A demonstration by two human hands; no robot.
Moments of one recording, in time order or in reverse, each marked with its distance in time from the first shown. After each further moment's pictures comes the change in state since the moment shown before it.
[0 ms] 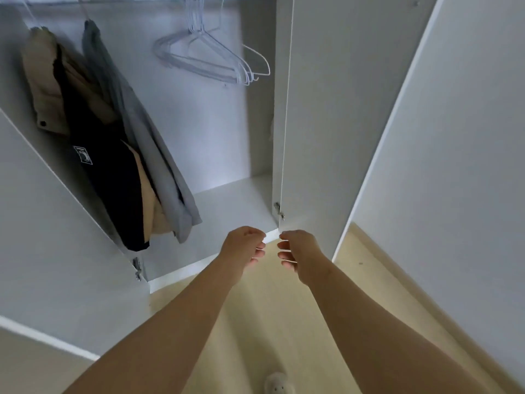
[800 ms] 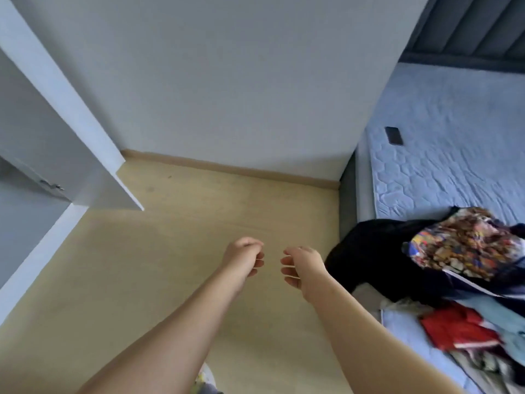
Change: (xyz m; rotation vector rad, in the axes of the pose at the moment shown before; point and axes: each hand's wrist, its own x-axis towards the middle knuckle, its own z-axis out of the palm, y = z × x) left_hand -0.419 -0.274 0.254 0.496 -0.753 -0.002; right_hand -0.401 0.408 -0.292 0.596 0.732 0.270
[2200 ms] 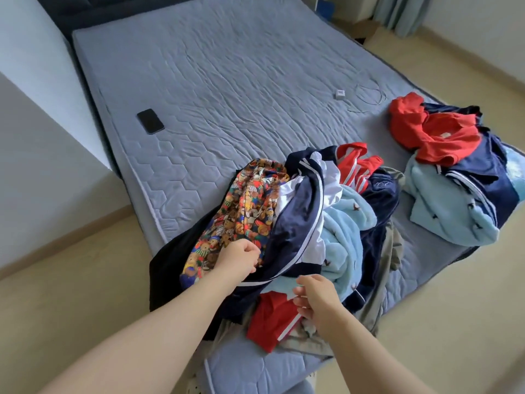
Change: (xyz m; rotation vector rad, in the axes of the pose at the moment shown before) left_hand 0.012 0.029 0.651 0.875 -0.607 0.248; right_hand 0.118 0.086 -0.587 0.652 0.472 0.269
